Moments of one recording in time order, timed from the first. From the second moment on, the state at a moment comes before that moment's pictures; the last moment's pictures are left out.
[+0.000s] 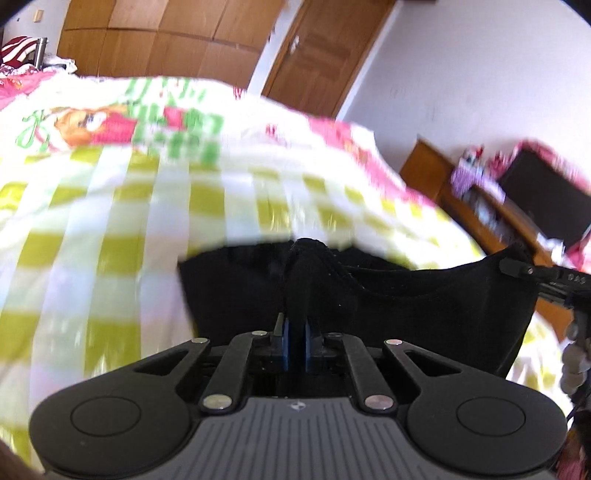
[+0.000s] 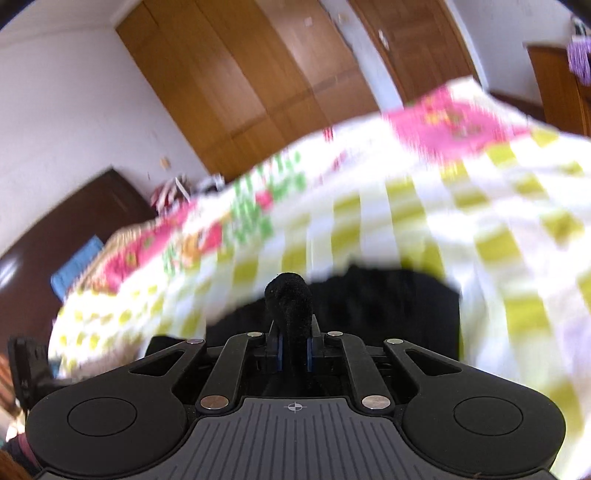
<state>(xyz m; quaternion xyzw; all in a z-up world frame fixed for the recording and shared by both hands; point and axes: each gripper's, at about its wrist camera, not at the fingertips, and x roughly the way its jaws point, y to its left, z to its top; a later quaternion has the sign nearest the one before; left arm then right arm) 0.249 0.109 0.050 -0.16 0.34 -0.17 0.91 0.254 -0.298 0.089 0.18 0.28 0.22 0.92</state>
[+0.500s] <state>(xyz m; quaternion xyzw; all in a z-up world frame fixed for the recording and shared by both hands) 0.337 0.123 -0.035 -0.19 0.37 -0.08 0.91 0.376 -0.283 -0.018 0.14 0.37 0.11 0.91</state>
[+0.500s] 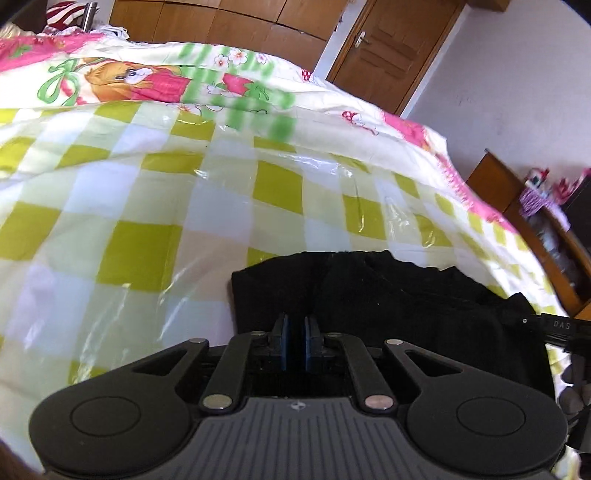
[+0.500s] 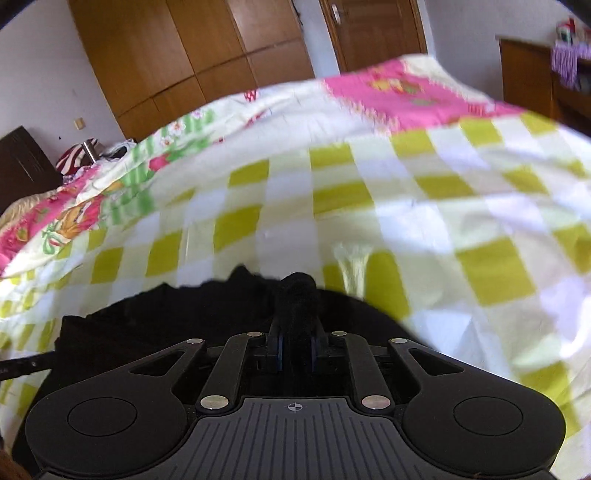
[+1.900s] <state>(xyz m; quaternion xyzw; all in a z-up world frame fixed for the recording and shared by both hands) 0.326 0.086 -0.037 -0.15 0.38 -0.08 0.91 0.359 -0.290 -0.020 0.14 0.39 0.12 0.90</state>
